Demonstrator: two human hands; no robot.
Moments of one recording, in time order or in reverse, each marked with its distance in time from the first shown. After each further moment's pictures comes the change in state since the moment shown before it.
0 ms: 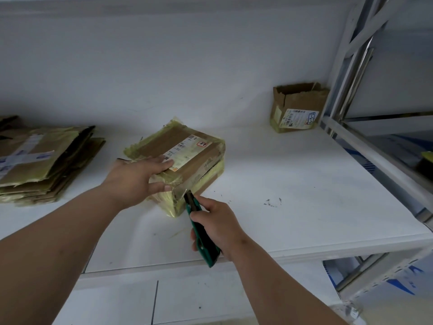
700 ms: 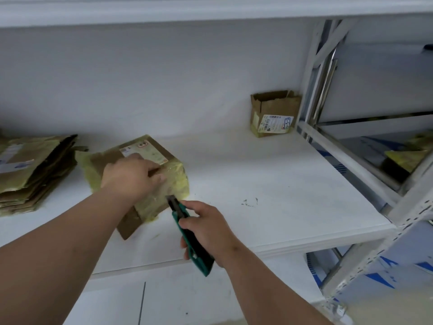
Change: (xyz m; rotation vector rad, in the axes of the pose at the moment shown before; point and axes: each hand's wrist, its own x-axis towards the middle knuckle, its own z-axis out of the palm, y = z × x) left_hand 0.012 0.056 -0.006 0.127 0.139 -0.233; right_hand -0.035 -0.008 -0.017 -0.026 0.011 -0.026
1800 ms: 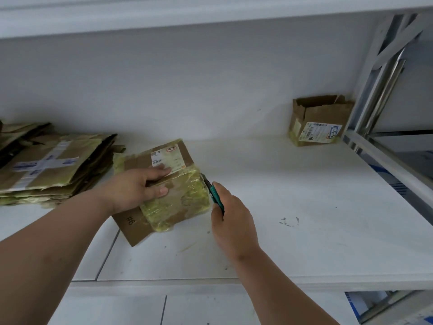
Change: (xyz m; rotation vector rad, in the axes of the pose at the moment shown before) left_hand -0.002 -0.078 -0.011 -0.441 -0.272 0.077; right_hand 0.069 0.014 0.010 -0.786 0.360 -0.495
